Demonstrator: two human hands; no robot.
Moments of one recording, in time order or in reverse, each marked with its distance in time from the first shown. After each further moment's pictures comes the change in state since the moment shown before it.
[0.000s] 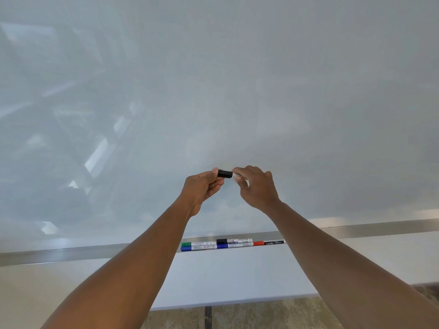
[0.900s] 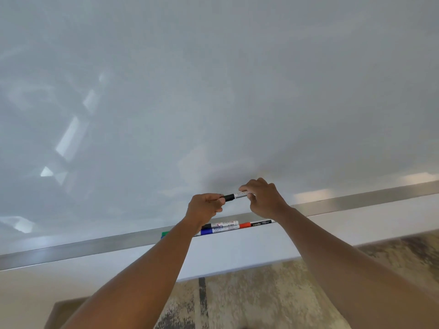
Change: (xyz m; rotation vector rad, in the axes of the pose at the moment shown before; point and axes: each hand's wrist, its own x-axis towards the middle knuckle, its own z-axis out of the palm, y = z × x) left_hand 0.046 -0.130 0.013 0.543 0.022 -0.219; right_hand -0.048 0.125 0.047 -0.056 -0.365 0.137
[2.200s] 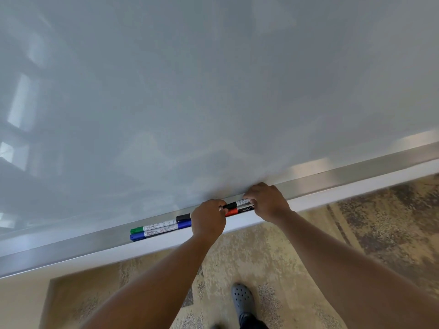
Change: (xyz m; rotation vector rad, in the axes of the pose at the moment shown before) left_hand 0.078 -0.091 0.093 0.931 0.076 0.174; right_hand 0.001 0.118 0.092 -0.067 -0.221 0.143
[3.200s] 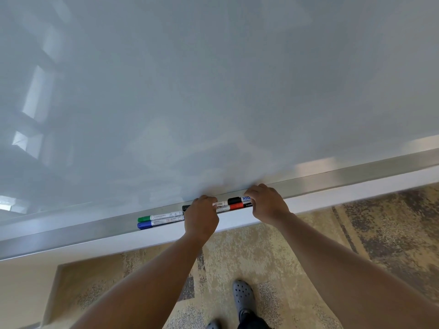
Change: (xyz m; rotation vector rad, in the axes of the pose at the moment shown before) left_hand -0.013 -0.032 -0.007 0.089 0.052 0.013; right_hand -0.008 -0.017 0.016 -0.003 0.024 -0.051
